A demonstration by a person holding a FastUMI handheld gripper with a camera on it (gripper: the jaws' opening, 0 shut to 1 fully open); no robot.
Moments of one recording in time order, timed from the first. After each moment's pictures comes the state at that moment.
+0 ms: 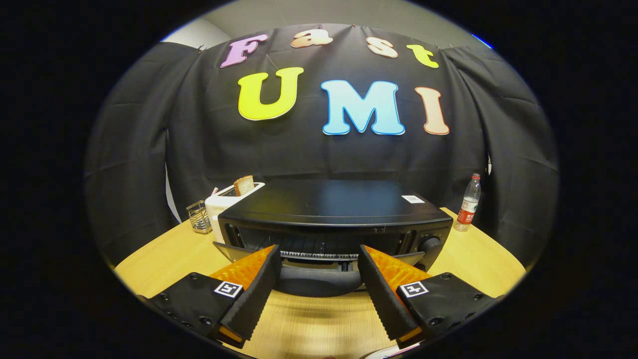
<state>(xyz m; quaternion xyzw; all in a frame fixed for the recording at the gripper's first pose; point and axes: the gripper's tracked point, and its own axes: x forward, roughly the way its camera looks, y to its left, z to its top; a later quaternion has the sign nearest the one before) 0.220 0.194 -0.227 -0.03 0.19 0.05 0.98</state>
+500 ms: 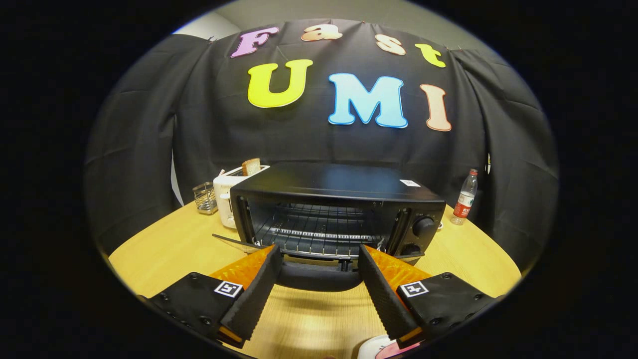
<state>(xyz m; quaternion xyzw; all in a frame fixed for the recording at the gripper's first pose) 0.180 0.193 -0.245 -0.05 0.22 0.06 0.97</state>
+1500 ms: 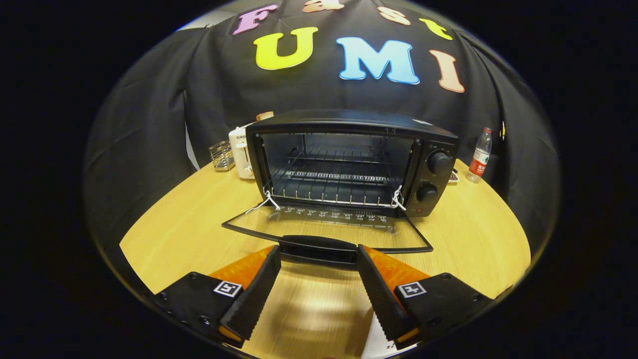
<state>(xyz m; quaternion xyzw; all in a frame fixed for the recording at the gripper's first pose) 0.112 0.196 -0.299 -0.03 0.35 0.11 0.93</state>
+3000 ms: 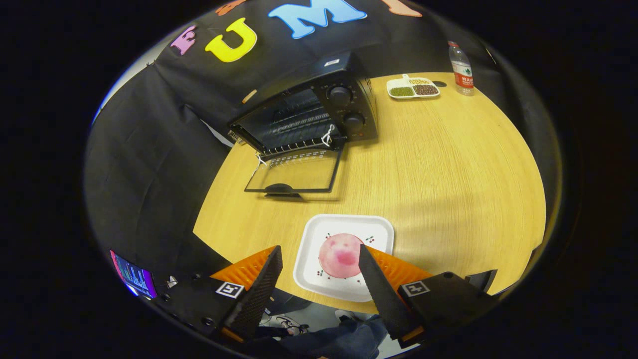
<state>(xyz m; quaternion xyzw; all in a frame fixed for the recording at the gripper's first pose) 0.014 0.014 -0.266 0.13 0.57 0.21 0.79</state>
